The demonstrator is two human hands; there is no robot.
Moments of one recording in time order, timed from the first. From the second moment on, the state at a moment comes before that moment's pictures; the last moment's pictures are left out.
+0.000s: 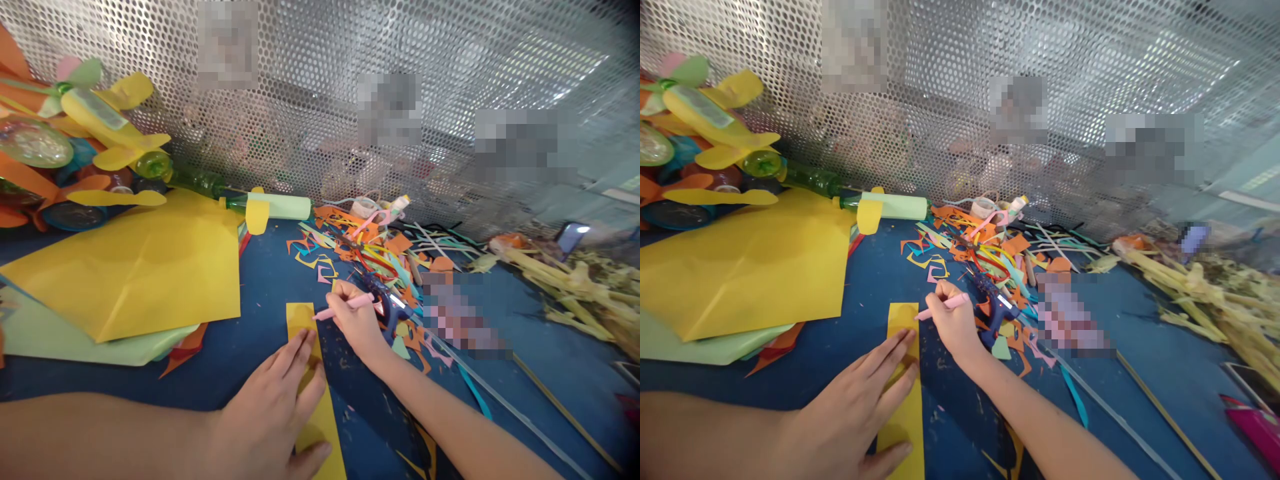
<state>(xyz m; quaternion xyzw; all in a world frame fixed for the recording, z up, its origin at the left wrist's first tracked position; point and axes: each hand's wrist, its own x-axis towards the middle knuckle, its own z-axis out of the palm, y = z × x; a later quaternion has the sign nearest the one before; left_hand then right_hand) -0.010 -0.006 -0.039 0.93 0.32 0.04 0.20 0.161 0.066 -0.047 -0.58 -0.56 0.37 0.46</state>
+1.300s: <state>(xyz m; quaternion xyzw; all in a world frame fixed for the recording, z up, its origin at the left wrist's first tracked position) -0.022 -0.001 -0.025 0.95 0.26 0.09 0.13 0.170 0.081 -0.060 -0.50 -0.45 0.46 0.58</state>
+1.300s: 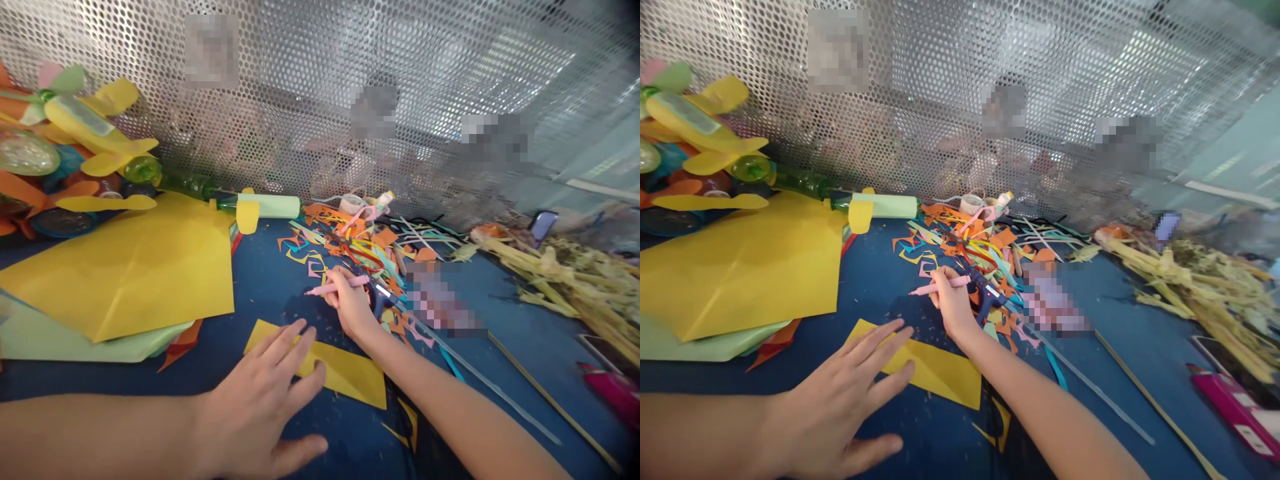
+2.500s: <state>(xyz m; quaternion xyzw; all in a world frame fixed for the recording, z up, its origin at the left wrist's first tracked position) -0.018 0.005 -0.031 0.94 0.31 0.04 0.16 0.162 0.066 -0.043 -0.47 -0.59 0.42 0.50</state>
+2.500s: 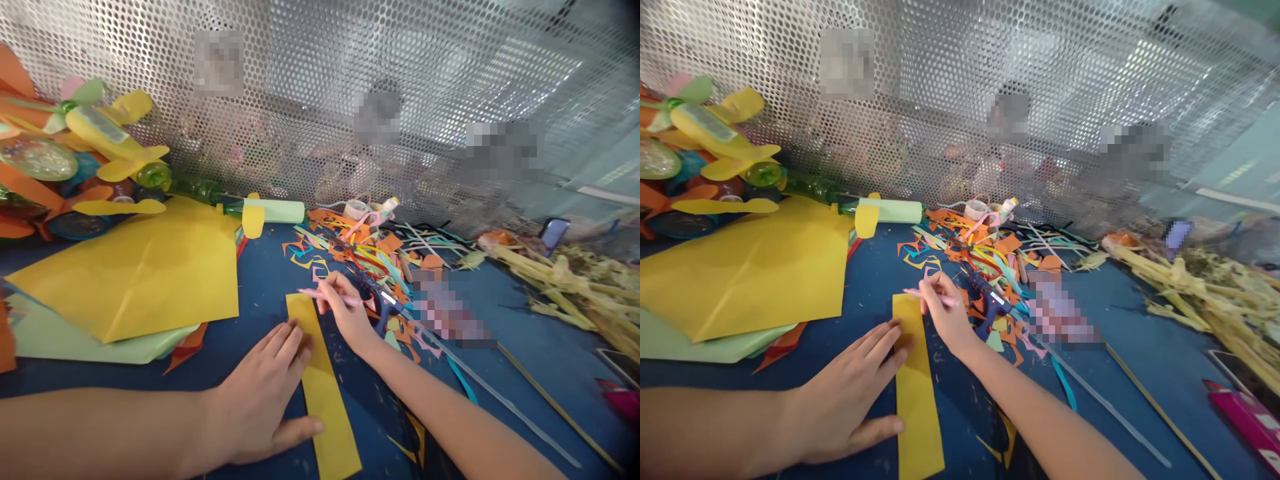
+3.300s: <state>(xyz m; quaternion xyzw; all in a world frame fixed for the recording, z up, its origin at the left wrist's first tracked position) -0.020 0.008 -0.042 0.93 0.30 0.08 0.17 0.160 0.067 -0.050 -0.51 -0.62 0.42 0.42</state>
